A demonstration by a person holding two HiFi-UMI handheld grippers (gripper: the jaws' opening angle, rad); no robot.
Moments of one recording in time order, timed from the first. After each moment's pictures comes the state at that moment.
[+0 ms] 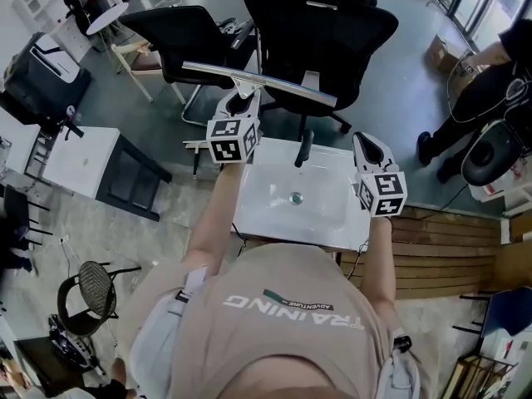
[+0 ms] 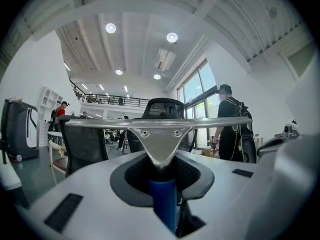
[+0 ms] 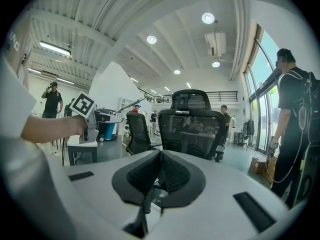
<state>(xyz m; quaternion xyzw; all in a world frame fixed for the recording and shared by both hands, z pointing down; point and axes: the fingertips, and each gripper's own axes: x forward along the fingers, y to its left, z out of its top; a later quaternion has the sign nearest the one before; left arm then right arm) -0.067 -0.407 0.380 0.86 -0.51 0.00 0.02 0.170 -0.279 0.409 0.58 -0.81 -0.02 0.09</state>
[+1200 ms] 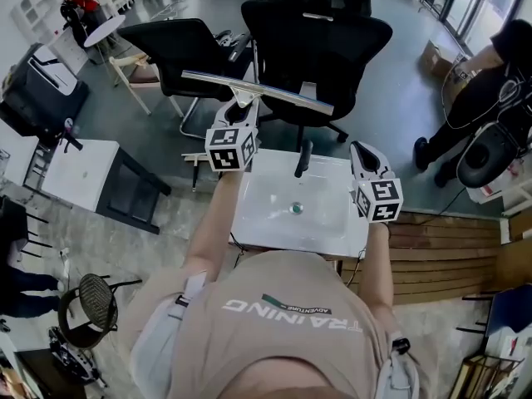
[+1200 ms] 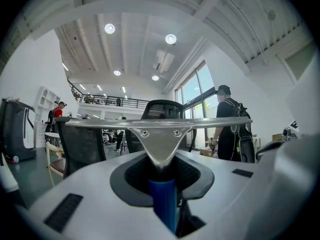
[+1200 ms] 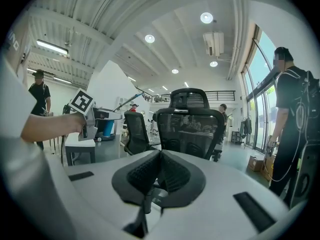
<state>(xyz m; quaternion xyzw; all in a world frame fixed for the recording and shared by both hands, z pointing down) -0.071 -0.410 0.372 0.87 -0.50 0.00 0.01 0.168 -0.280 0.413 0.59 -0.80 -0.01 0.09</state>
